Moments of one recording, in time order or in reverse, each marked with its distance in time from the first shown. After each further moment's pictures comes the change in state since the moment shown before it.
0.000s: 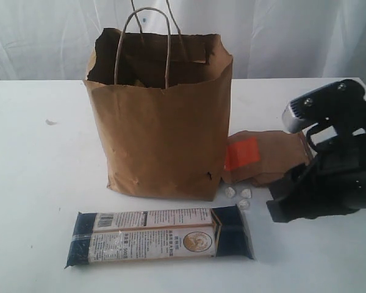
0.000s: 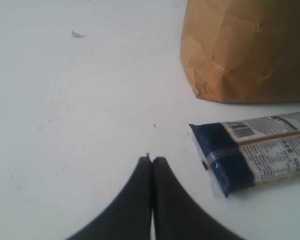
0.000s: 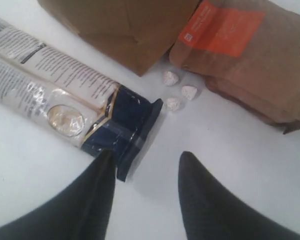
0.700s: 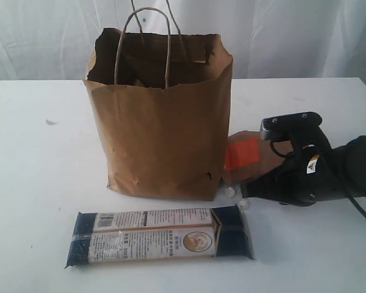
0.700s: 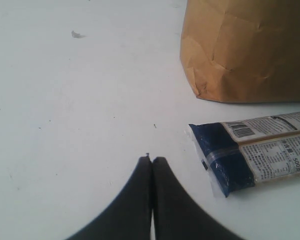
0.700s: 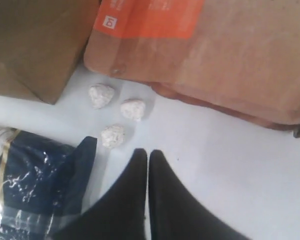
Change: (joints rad) left arm 0.000 0.000 0.000 0.000 0.000 0.000; right arm -0.090 0.471 0.007 -0.060 -0.391 0.207
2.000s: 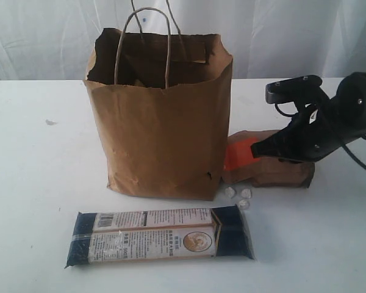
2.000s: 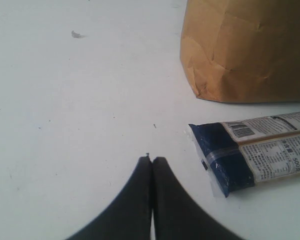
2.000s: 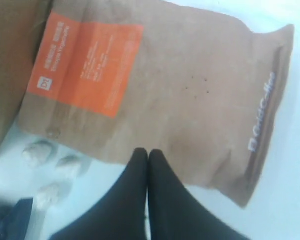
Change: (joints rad) left arm 0.000 0.000 0.000 0.000 0.000 0.000; right arm -0.125 0.121 -0.285 -0.052 0.234 -0.100
